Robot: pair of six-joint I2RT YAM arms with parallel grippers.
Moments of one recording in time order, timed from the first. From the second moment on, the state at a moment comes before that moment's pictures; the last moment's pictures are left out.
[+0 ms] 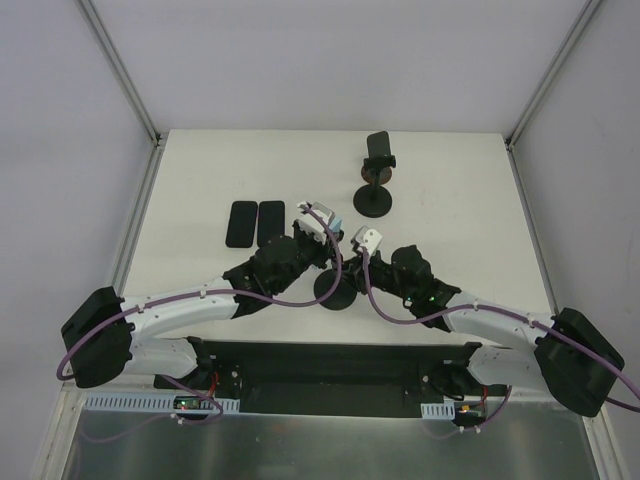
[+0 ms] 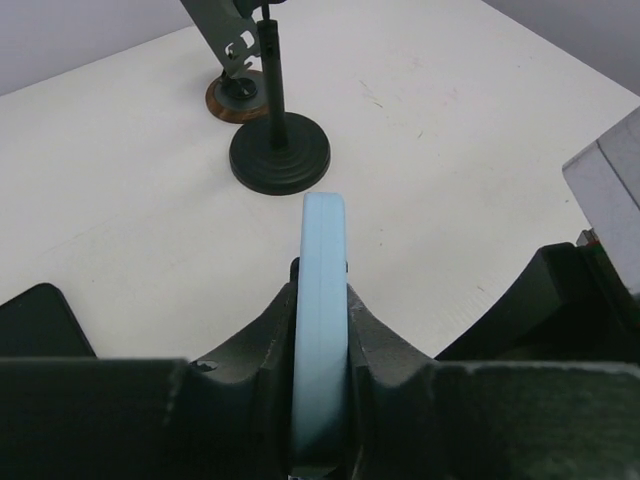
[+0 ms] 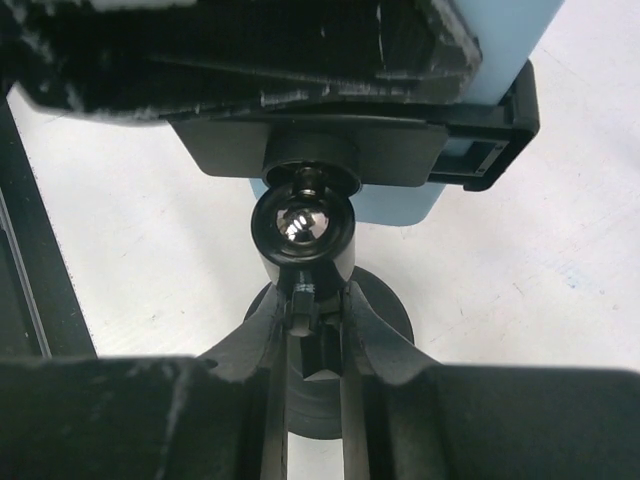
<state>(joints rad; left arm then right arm) -1.00 1.23 0.70 0.39 -0.31 -0.10 0.85 1.15 0.44 0.44 -0.19 0.00</state>
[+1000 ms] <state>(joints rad) -1.03 1.23 0.69 0.40 -0.33 -0.09 0.85 1.21 0.54 0.40 -0.27 -0.02</state>
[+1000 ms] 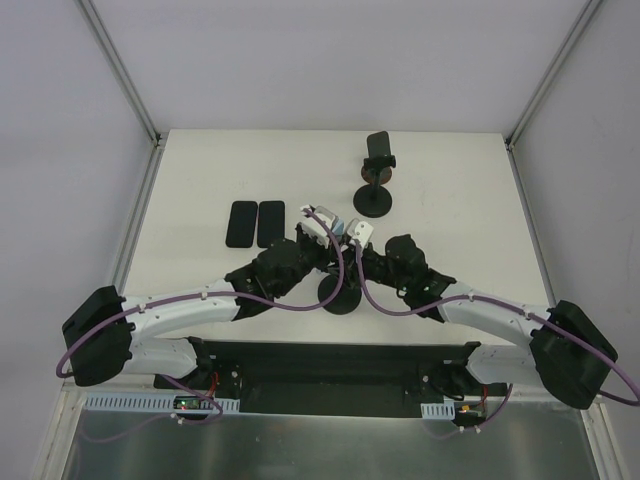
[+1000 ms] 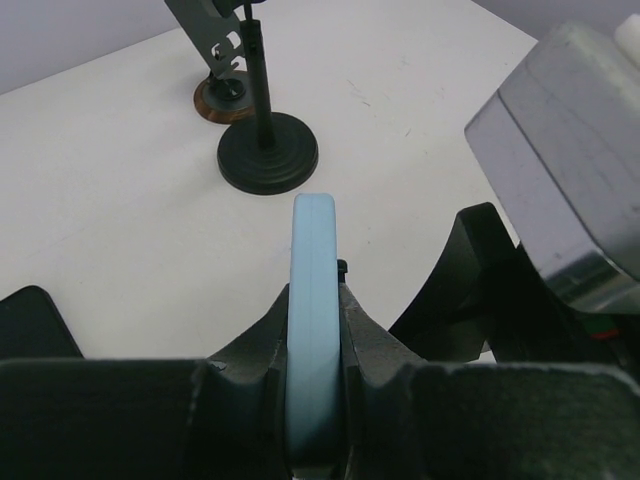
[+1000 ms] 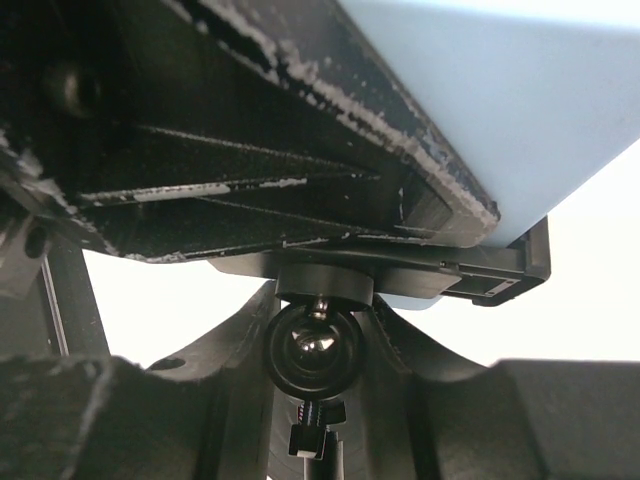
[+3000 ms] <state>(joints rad) -0.59 0.89 0.54 0.21 0.17 -0.16 0.81 1.18 0.55 0.32 -0.43 -0.05</state>
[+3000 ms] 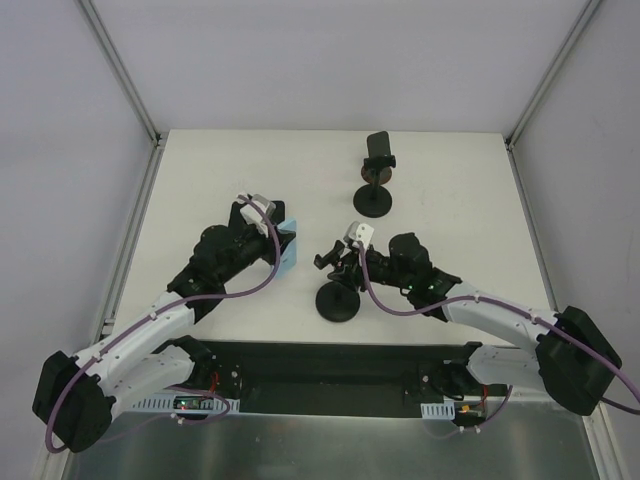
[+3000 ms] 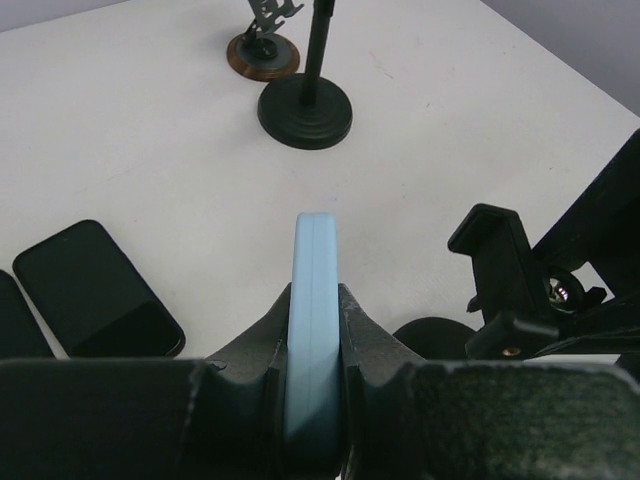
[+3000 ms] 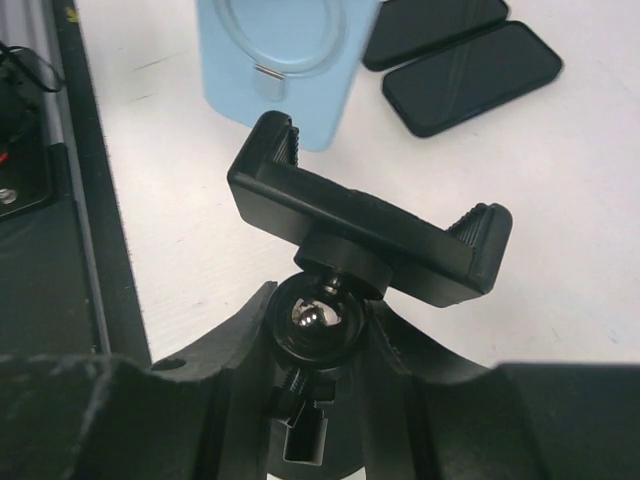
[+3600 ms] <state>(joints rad) -0.57 0.87 0.86 -0.35 -0.34 -0.29 0.74 1.09 0.49 0.30 0.29 0.02</state>
